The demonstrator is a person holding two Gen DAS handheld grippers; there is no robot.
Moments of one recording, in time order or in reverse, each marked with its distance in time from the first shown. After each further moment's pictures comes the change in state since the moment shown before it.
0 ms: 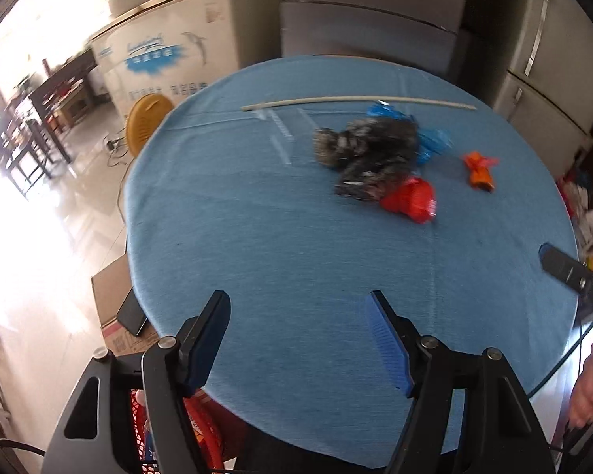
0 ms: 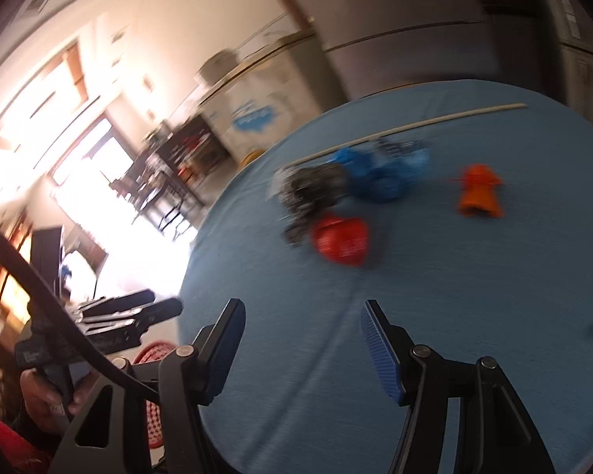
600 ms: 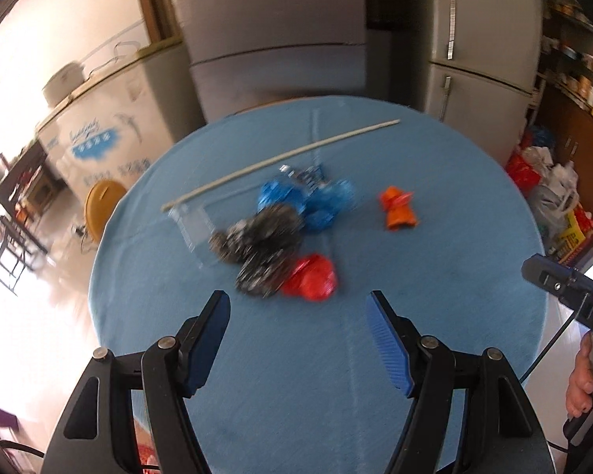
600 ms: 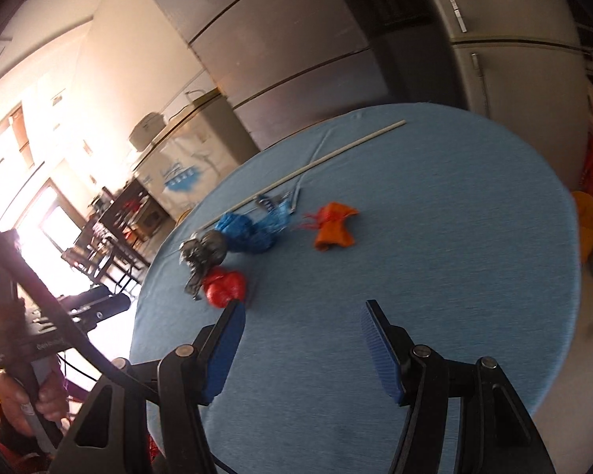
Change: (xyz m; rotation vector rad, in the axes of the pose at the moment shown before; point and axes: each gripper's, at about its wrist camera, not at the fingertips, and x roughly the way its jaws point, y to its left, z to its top) left arm -0.038 -0.105 0.058 0.254 -0.132 -0.067; right arm -0.087 -0.086 0.000 0.175 -0.158 -0.187
